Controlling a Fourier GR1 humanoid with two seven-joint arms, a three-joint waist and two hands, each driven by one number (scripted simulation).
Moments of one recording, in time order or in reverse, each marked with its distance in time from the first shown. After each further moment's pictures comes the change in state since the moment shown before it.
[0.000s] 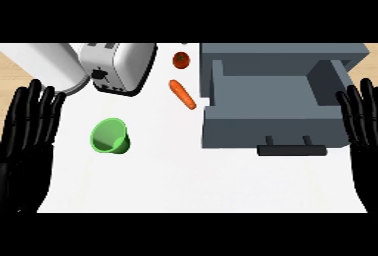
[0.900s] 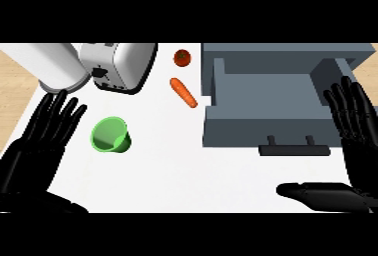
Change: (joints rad) left arm 0.015 0.075 0.111 0.201 0.422 -0.294 0.039; right arm -0.029 -0.015 -0.014 0.069 0.014 0.055 0.022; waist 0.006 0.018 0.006
